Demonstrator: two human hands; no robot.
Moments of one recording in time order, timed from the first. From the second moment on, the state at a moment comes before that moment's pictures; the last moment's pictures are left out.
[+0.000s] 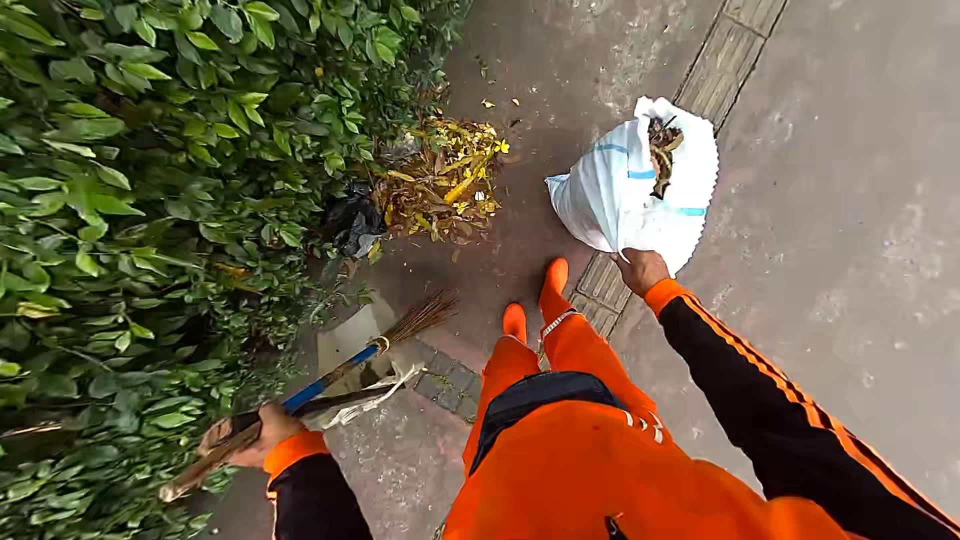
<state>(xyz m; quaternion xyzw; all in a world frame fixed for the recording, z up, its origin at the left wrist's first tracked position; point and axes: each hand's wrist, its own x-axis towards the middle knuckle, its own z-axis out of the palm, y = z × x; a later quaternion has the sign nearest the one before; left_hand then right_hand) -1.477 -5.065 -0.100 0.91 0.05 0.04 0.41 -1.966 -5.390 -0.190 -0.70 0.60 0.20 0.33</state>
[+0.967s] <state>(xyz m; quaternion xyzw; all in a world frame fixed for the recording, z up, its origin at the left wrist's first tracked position) -1.350 -5.082 -0.384 0.72 0.34 -0.16 0.59 -1.924 -5.387 -0.174 -0.73 0.60 0.29 0.17</state>
